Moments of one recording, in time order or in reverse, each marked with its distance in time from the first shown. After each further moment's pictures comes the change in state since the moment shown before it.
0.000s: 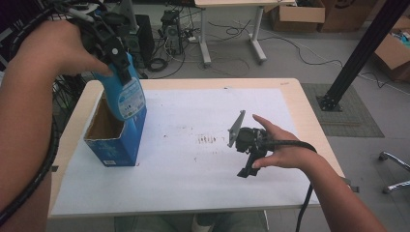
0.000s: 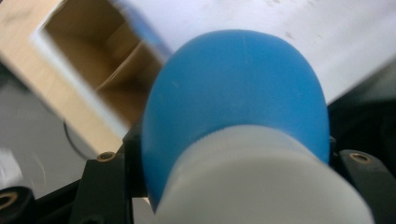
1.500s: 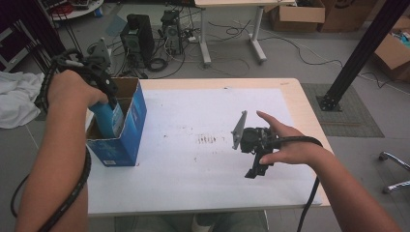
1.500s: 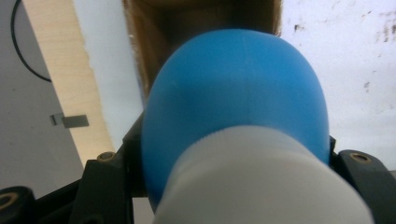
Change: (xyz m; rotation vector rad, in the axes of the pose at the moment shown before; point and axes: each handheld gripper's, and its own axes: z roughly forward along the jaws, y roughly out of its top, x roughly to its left) left arm 0.065 -0.021 0.128 0.104 -0.053 -0.508; right arm 0.001 -0.005 -0.009 0.065 0.026 -0.074
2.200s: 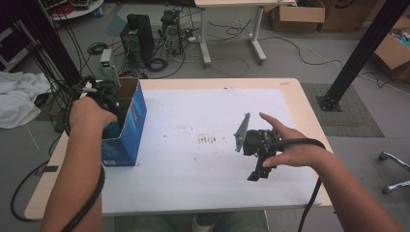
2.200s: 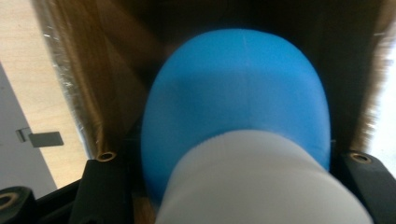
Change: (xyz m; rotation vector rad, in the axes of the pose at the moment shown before) left arm 0.005 0.007 0.079 0.022 0.002 -0.021; right arm 0.005 -0.007 0.001 -0.001 0.019 0.004
